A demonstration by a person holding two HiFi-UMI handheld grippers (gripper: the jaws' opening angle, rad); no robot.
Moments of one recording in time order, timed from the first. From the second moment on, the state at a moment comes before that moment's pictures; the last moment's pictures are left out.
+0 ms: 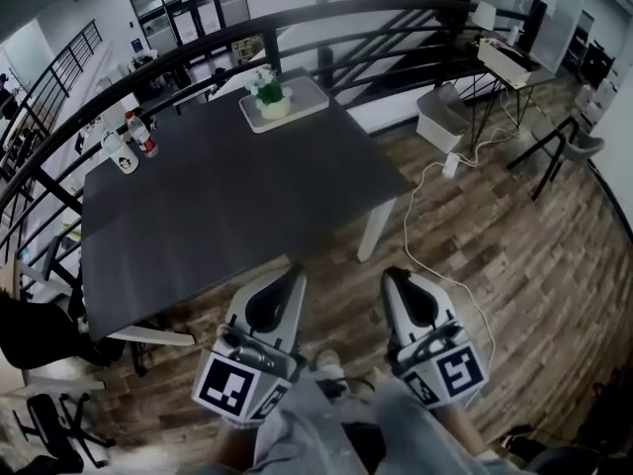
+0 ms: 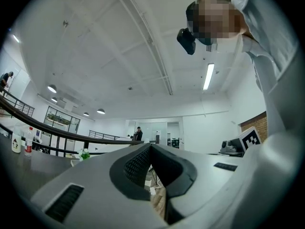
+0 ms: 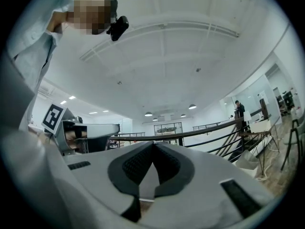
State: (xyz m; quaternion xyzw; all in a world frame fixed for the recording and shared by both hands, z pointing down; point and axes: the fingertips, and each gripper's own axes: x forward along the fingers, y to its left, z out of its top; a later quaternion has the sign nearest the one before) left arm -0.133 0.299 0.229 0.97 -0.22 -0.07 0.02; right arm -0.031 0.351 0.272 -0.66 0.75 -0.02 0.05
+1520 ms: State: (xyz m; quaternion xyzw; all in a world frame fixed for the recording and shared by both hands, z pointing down) left arm -0.161 0.177 0.248 0.95 -0.31 -0.10 0.03; right arm -0.028 0.216 0.285 -0.63 0.78 0.01 0.00
